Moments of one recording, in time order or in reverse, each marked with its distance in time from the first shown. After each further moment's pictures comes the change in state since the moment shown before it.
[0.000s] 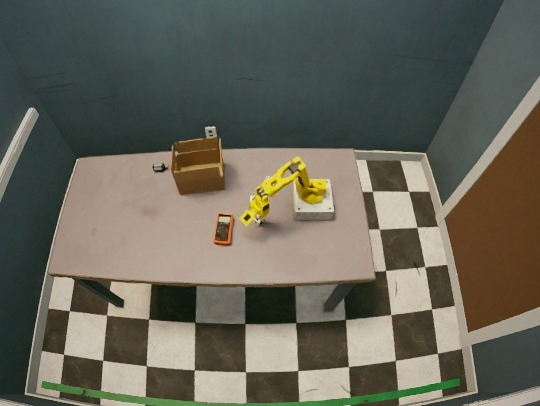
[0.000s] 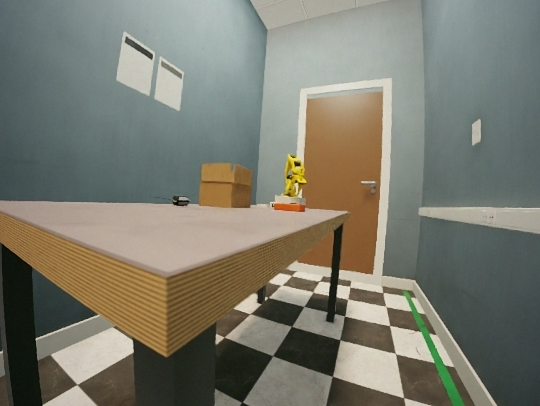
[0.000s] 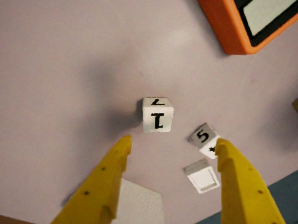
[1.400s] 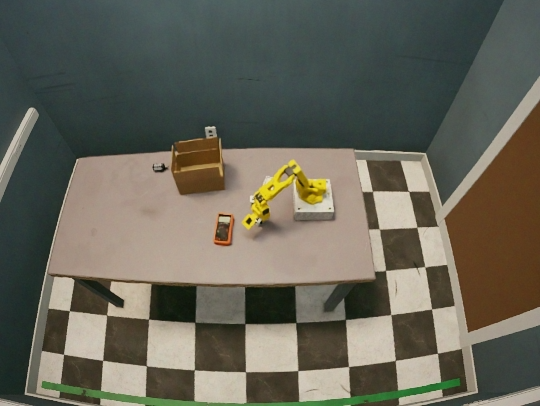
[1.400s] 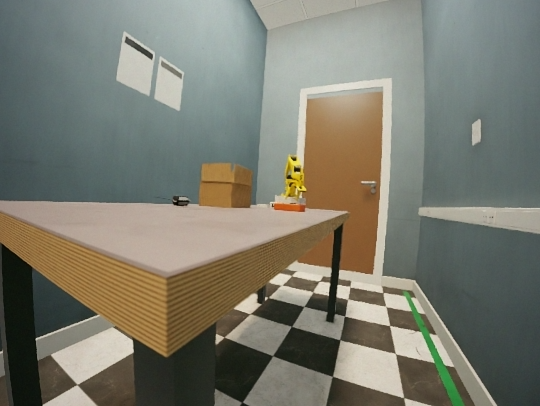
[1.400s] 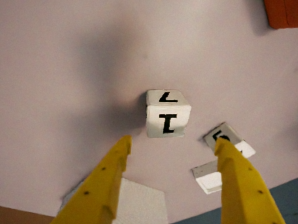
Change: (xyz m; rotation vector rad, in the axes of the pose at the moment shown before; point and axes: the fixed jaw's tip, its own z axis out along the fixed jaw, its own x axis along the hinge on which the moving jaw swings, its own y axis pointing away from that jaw) arm 0.016 0.003 0.027 -0.021 0.113 0.005
